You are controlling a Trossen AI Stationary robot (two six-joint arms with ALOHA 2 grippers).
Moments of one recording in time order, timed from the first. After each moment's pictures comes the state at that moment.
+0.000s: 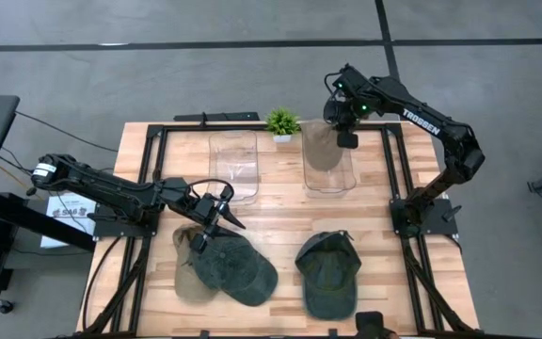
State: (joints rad) left arm -0.17 1.12 0.50 0.63 0.28 0.02; right arm -0.74 1.56 1.53 -1.13 -0.10 -0.75
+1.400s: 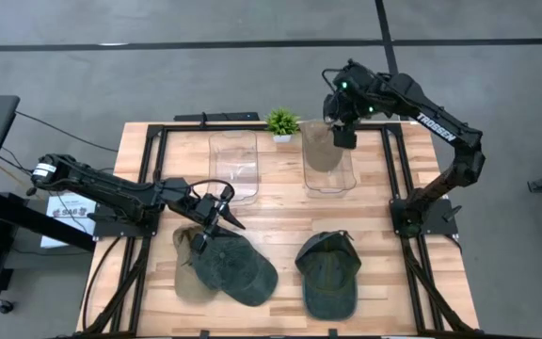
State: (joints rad) left arm -0.18 1.12 0.50 0.62 0.28 0.00; right arm -0.54 1.53 1.80 -1.29 0.03 -0.56
